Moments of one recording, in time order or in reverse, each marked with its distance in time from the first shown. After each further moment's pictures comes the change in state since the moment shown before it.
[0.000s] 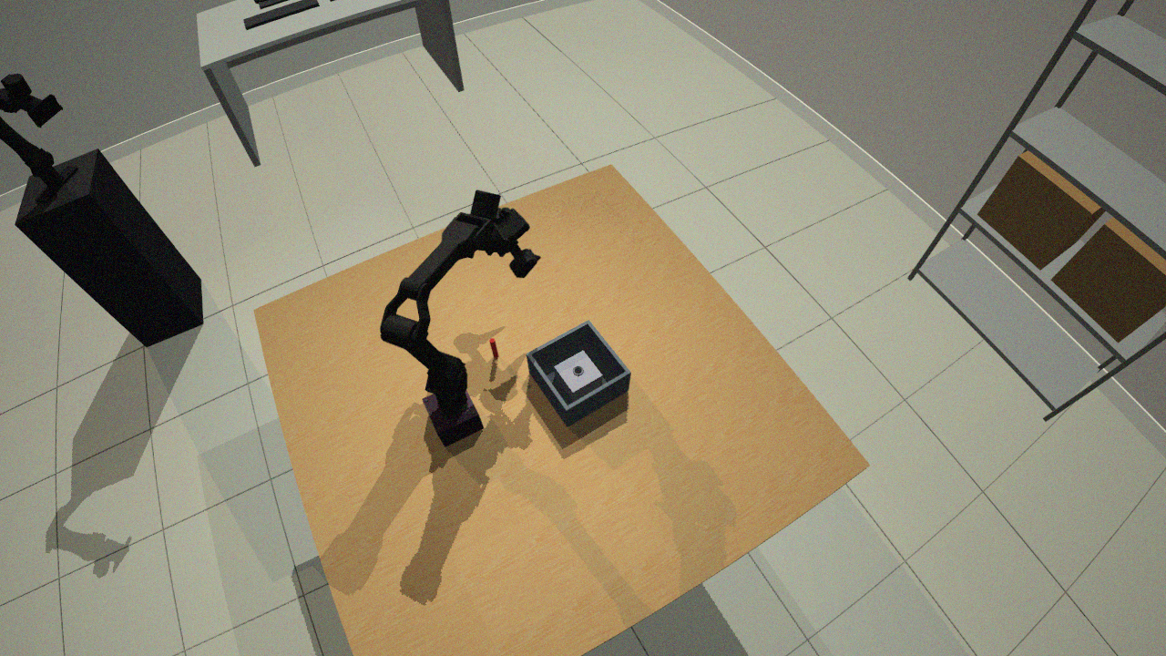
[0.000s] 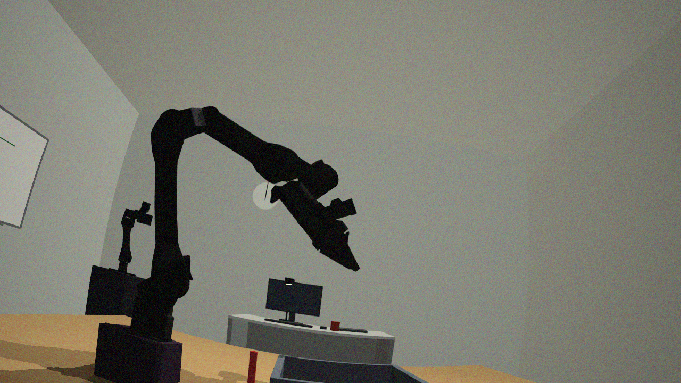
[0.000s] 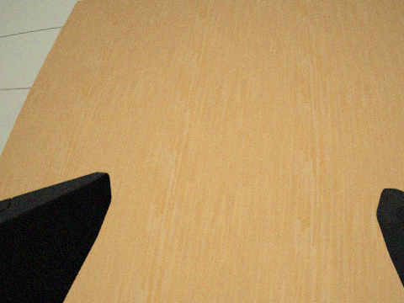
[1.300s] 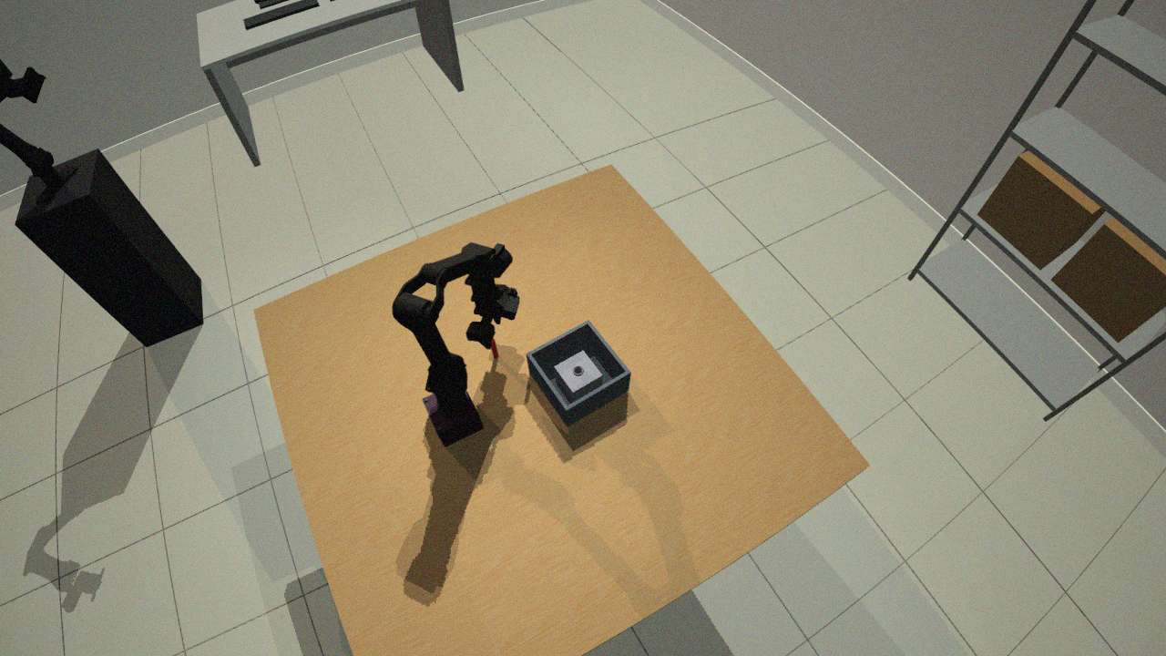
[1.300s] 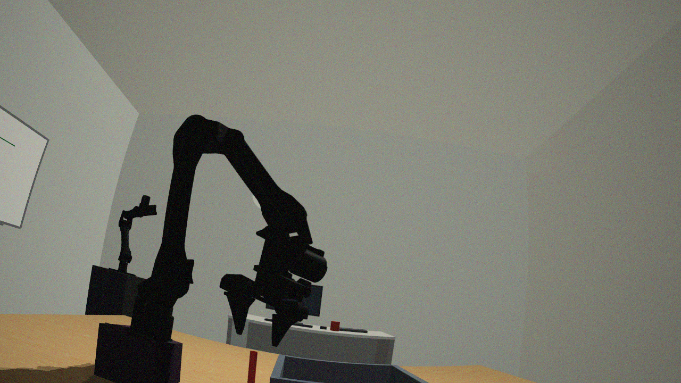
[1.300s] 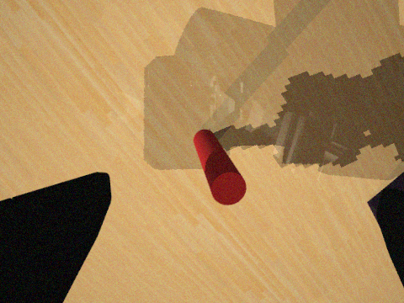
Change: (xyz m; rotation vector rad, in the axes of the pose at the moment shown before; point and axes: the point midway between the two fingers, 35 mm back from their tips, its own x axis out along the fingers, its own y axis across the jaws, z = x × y) arm 0.001 -0.089 -0.207 0.543 0.721 -0.639
